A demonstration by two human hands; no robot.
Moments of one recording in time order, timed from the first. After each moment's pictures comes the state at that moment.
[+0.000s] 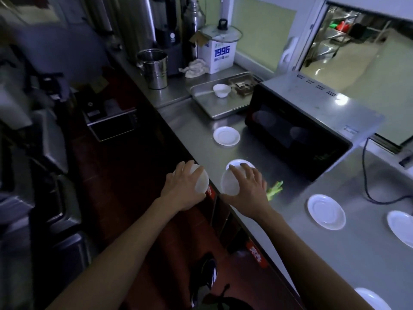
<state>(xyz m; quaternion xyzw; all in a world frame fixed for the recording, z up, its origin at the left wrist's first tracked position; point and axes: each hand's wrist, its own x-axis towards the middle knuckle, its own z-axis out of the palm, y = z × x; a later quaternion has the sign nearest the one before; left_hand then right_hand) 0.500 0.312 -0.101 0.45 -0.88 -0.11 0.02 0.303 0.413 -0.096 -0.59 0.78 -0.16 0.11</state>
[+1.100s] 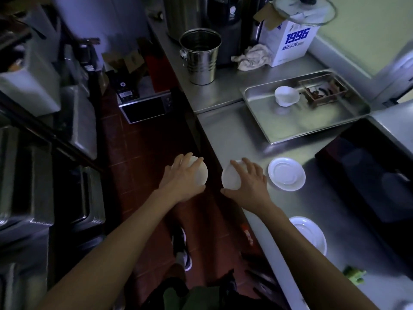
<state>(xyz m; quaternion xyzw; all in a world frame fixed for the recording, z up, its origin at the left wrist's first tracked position) 0.559 0.025 -0.140 0.55 -0.82 -0.16 -0.03 0.341 0.087 -0.153 -0.65 0.73 -0.13 0.18</state>
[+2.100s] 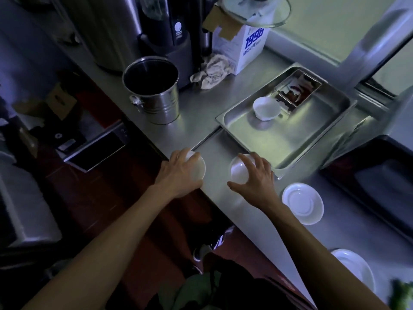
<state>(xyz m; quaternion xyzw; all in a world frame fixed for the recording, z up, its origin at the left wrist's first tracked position) 0.514 -0.275 -0.146 0.39 -0.91 -0.17 -0.06 0.323 -0.120 -0.147 -0.46 0.85 -0.20 0.16</state>
